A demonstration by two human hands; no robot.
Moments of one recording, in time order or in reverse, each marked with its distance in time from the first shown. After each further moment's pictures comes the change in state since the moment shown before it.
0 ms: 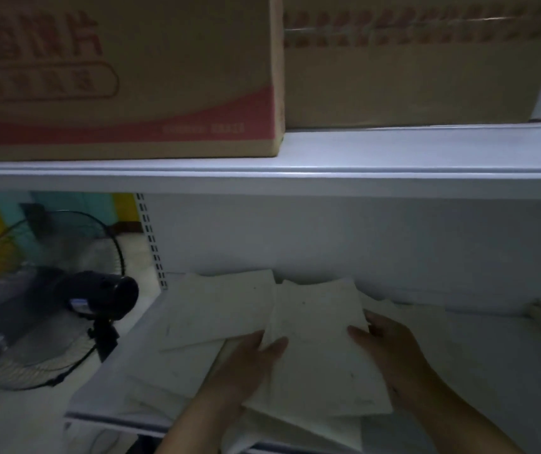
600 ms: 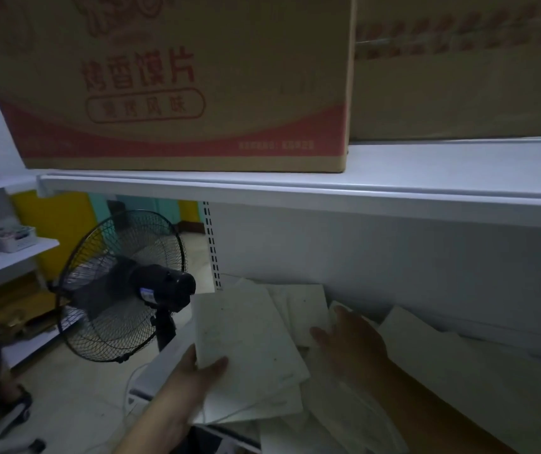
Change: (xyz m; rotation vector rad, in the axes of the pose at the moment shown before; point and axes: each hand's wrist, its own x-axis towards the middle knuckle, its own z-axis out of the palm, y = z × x) left_hand -0.030 -0.048 -0.113 -0.260 0.439 0.043; right_hand 0.058 -0.016 0.108 -0.839 -0.178 -0.226
